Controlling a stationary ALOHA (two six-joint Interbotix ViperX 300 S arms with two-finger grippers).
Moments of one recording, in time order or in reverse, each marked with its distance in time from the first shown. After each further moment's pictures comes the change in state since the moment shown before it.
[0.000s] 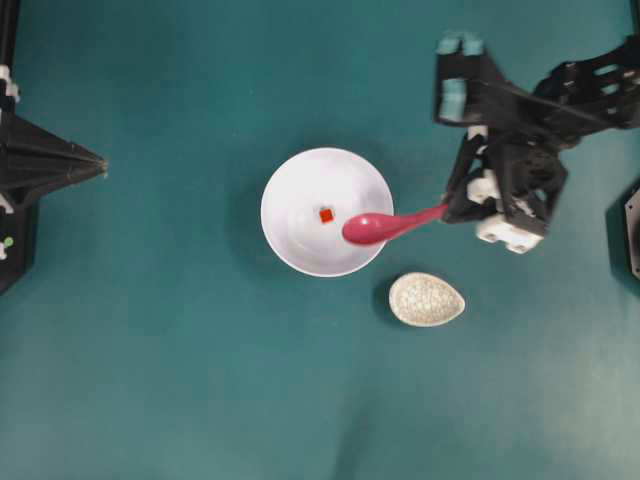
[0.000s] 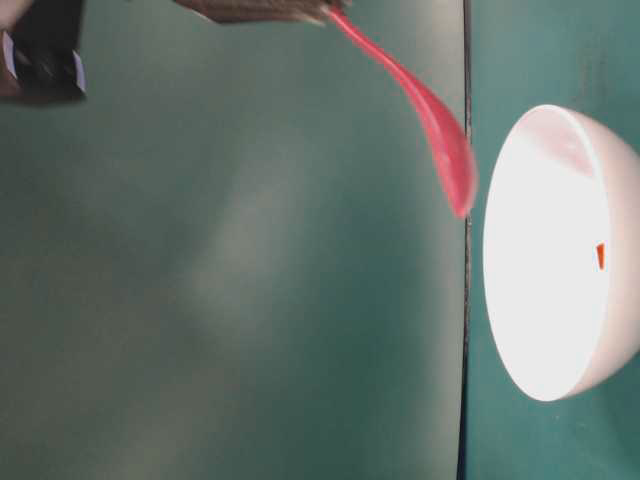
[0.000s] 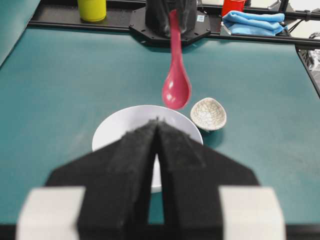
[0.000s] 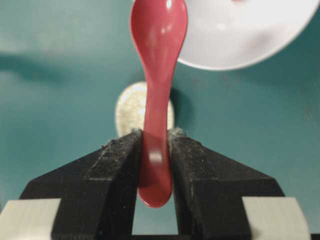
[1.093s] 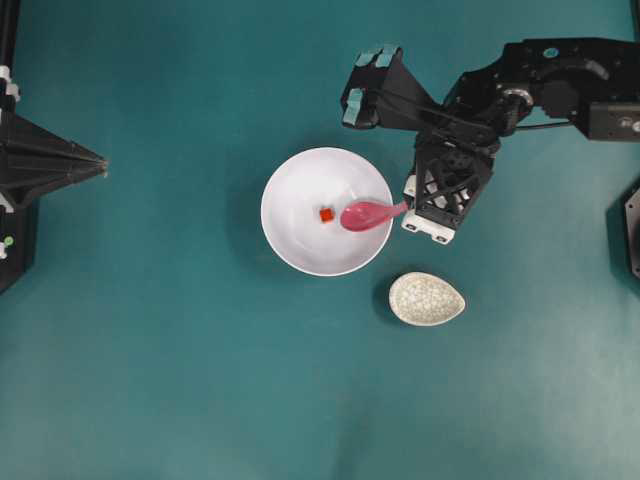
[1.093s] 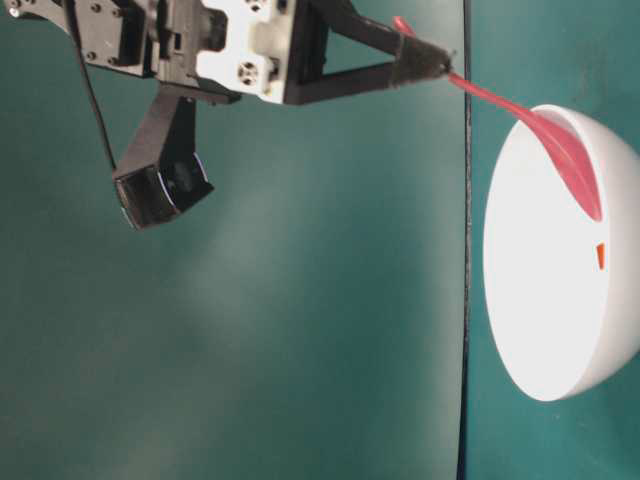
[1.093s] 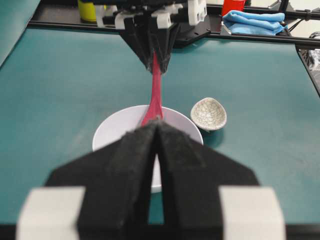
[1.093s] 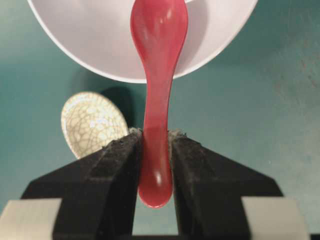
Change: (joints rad) left arm 0.000 0.002 0.002 0.000 -0.002 0.002; right arm 0.006 0.261 -0.141 -0.117 0.101 0.196
